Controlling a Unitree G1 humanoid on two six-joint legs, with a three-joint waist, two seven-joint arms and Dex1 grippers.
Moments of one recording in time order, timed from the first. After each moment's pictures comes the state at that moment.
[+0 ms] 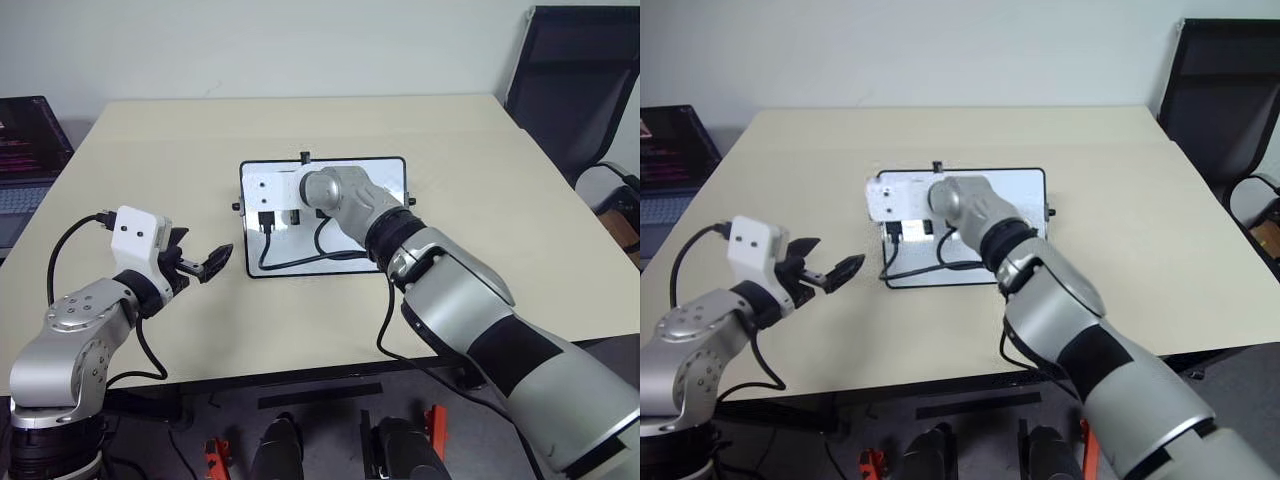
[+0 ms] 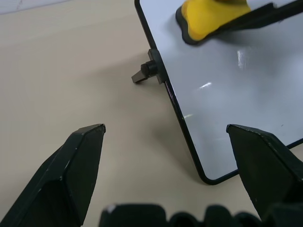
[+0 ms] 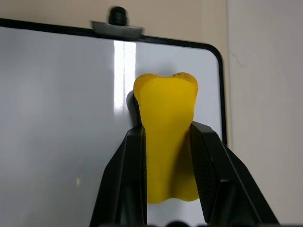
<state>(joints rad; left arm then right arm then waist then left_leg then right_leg) -0.15 0.68 0.35 -0.40 -0.47 0.77 -0.45 -1.54 0.13 0.52 1.33 -0.58 -0.09 0.45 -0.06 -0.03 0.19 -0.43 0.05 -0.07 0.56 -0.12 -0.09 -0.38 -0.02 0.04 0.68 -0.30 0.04</state>
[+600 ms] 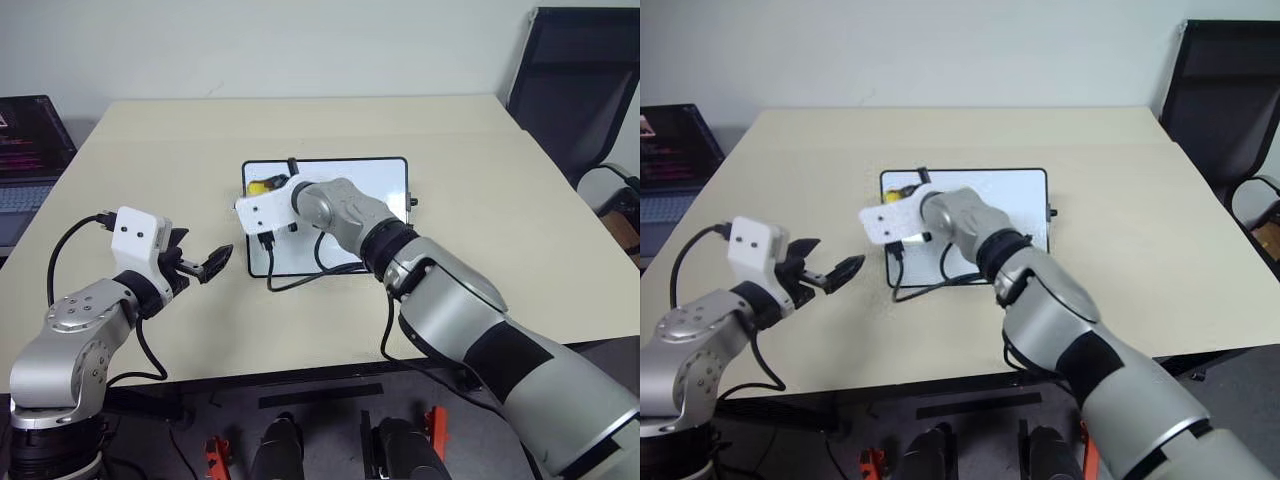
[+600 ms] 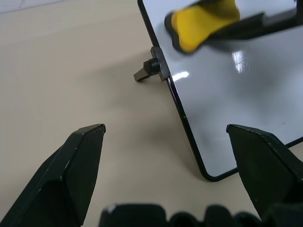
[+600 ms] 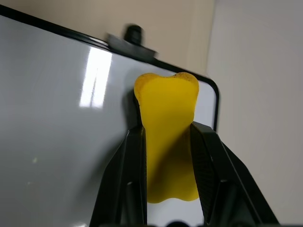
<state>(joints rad) -0.15 0.68 0.35 -0.40 -0.47 0.77 -0.45 -1.50 0.14 0.65 1.32 -0.72 -0.17 0.31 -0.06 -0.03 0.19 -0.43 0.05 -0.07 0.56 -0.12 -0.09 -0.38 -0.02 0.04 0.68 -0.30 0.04</state>
